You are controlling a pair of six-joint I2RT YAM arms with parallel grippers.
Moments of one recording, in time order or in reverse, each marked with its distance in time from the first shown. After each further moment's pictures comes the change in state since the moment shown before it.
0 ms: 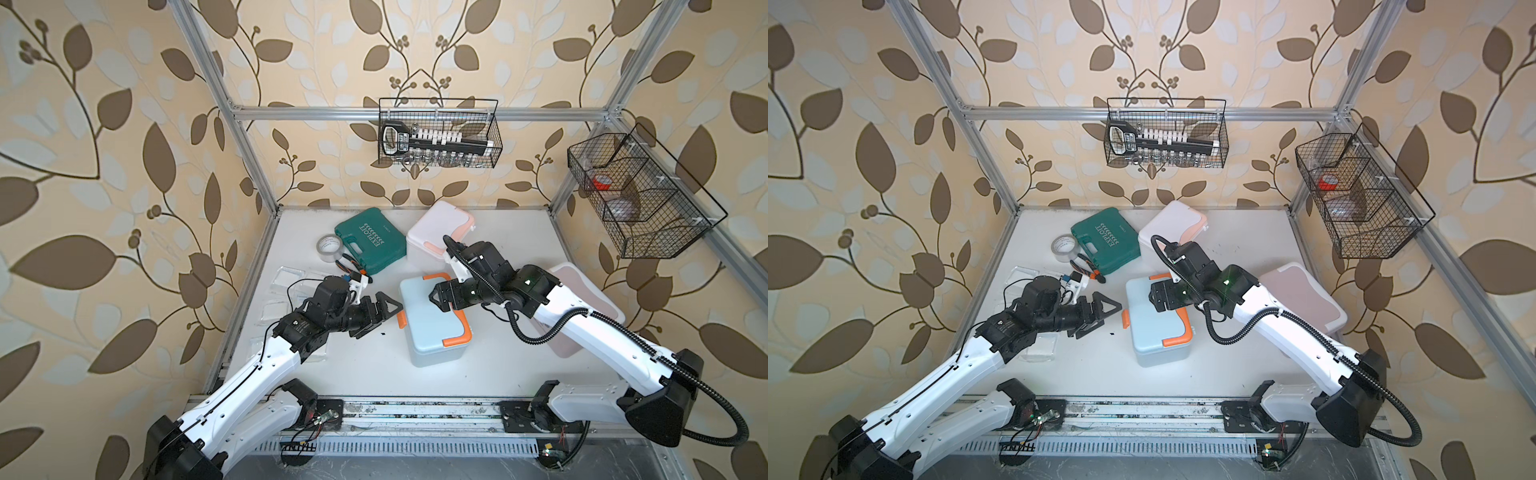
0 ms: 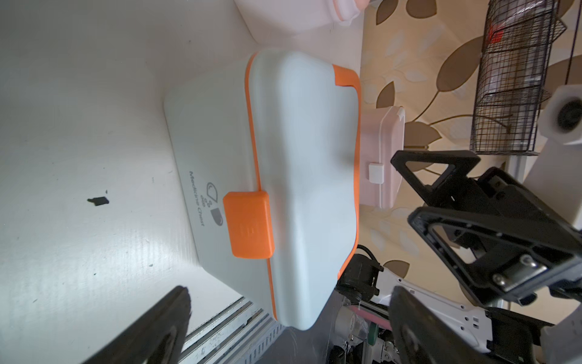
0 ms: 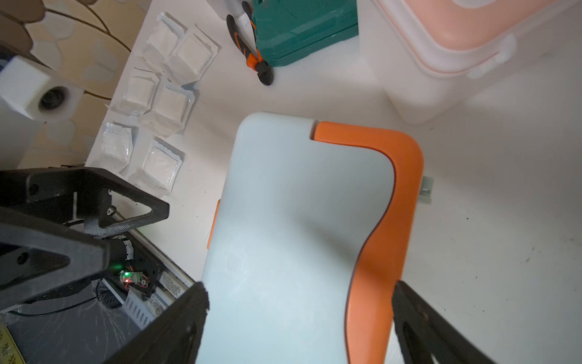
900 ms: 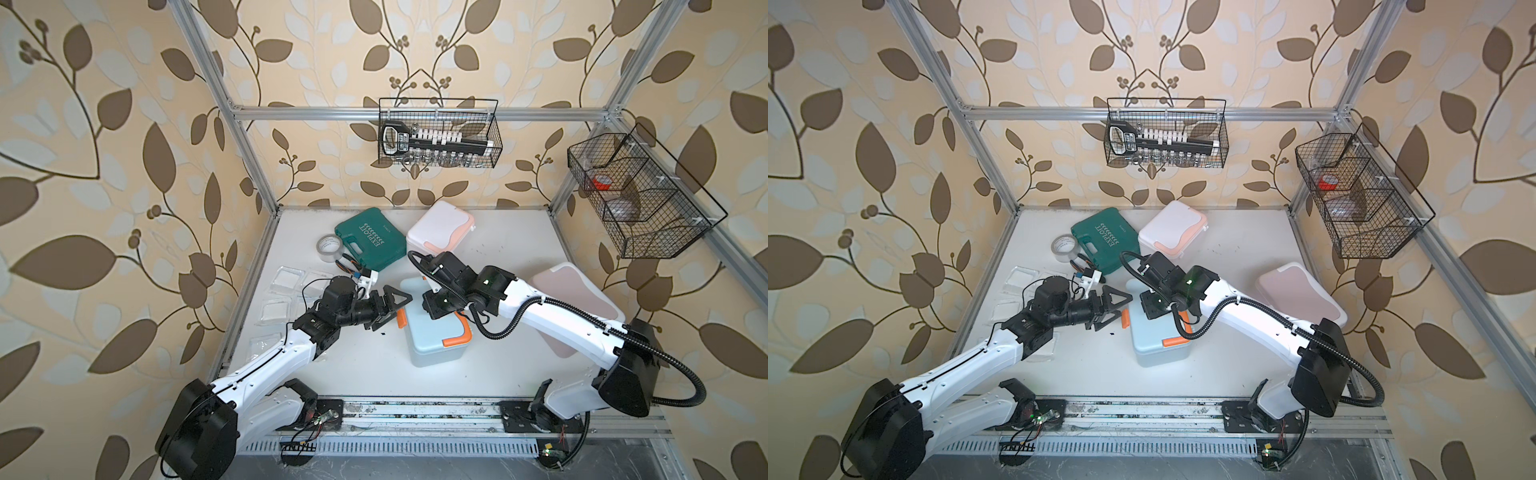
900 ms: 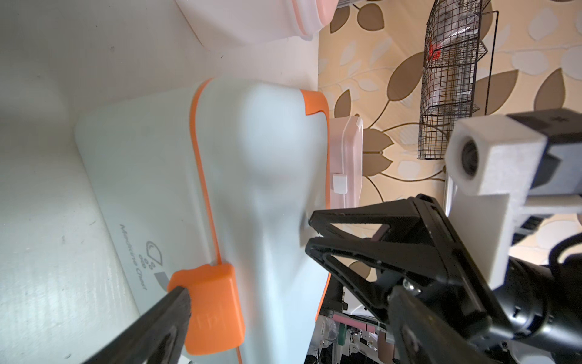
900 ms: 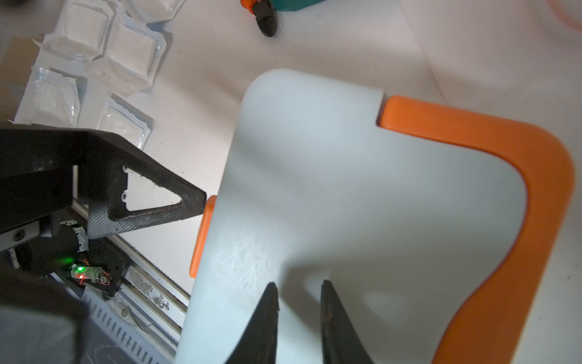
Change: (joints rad) left arm 0.026 0.154 -0.150 0.521 0.107 -0.139; right arm 0.135 0.194 0.063 0.006 0.087 0.016
